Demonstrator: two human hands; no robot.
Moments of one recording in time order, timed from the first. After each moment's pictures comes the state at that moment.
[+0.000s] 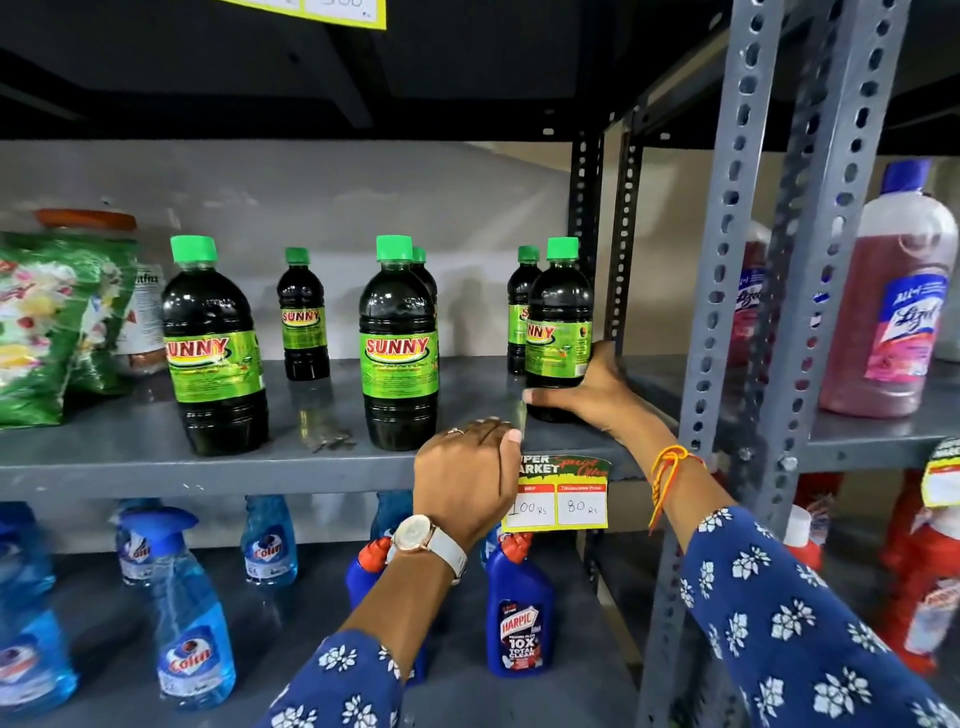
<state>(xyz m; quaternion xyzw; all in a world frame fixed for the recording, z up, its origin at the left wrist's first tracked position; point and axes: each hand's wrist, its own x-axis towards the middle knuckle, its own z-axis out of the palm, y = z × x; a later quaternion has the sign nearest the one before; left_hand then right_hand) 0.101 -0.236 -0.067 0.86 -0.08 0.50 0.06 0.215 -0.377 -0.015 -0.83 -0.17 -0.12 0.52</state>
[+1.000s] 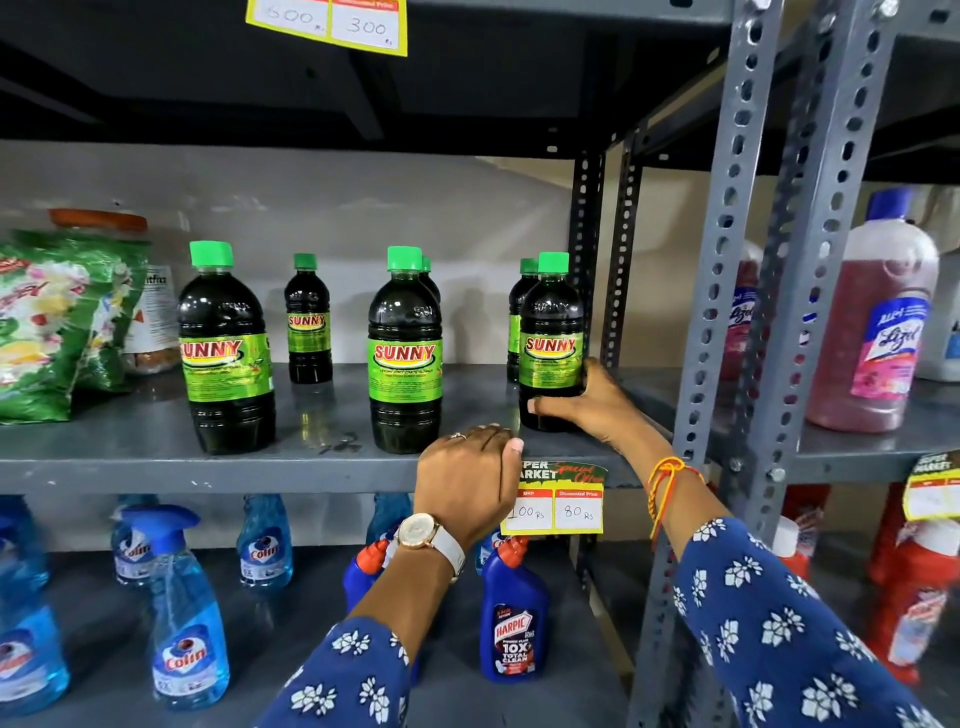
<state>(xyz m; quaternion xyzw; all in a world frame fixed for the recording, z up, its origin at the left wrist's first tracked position) 0.098 -0.233 -0.067 0.88 -0.10 0.46 0.06 0.199 -0.380 -0.011 -0.81 -0.26 -0.13 0.51</state>
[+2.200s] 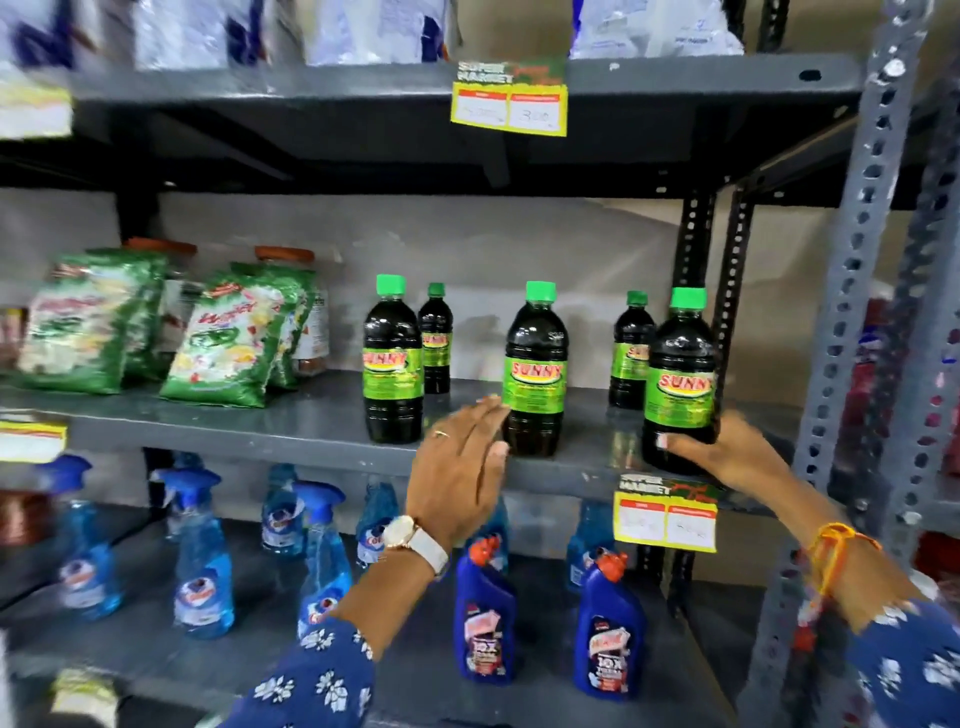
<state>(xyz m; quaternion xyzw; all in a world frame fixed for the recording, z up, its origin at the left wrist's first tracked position) 0.025 -0.127 -0.063 0.81 -0.12 0.56 0.13 0.158 -0.400 -0.019 -0.85 -0.25 -0.17 0.44</state>
